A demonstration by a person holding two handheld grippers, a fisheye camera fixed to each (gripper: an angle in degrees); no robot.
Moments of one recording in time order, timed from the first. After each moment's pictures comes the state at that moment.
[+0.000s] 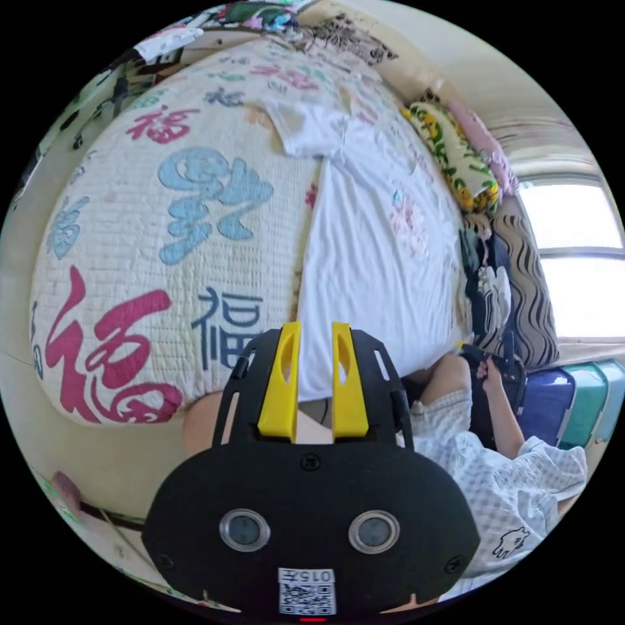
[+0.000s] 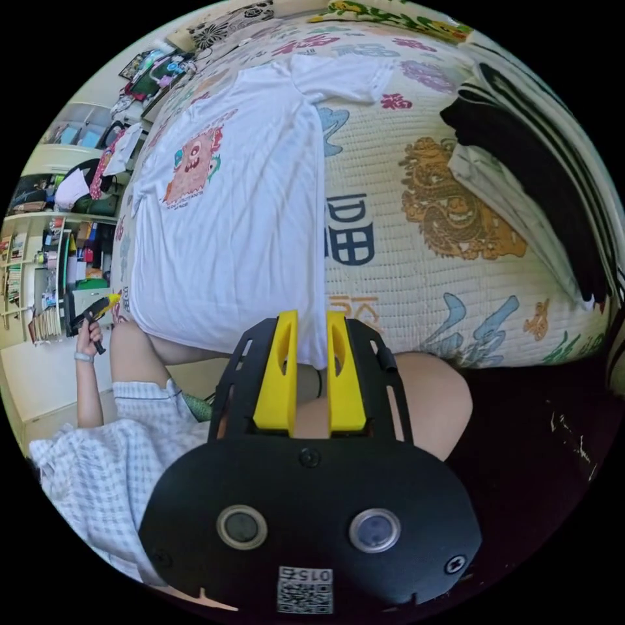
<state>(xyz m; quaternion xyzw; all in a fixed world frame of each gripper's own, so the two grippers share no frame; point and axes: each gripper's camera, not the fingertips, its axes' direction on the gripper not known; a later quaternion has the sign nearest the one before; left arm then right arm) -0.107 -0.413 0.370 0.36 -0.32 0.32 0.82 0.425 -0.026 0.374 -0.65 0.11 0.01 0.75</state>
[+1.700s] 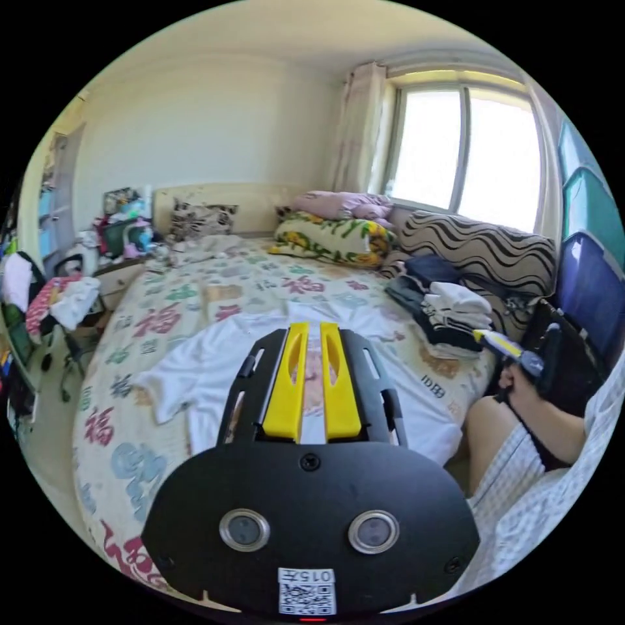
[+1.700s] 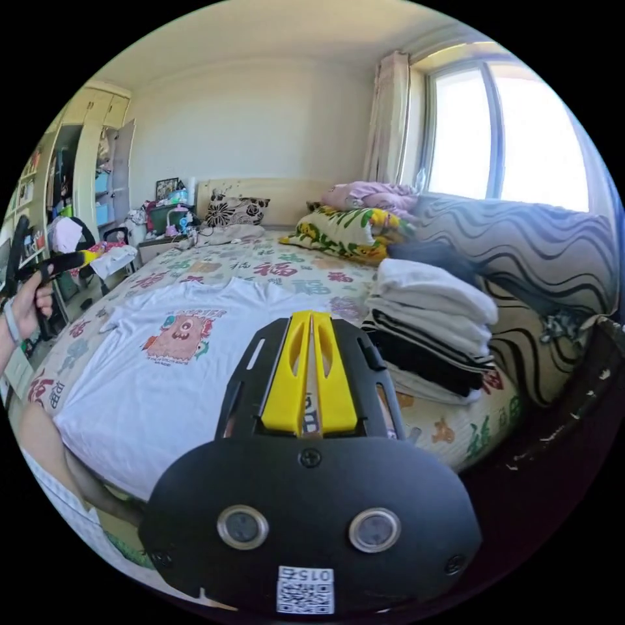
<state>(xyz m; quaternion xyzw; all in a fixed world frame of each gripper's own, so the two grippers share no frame) 0.135 -0.669 0.681 0.43 -0.31 0.33 0.78 0.492 -0.177 -0.210 0.12 0.15 -0.21 0.96</state>
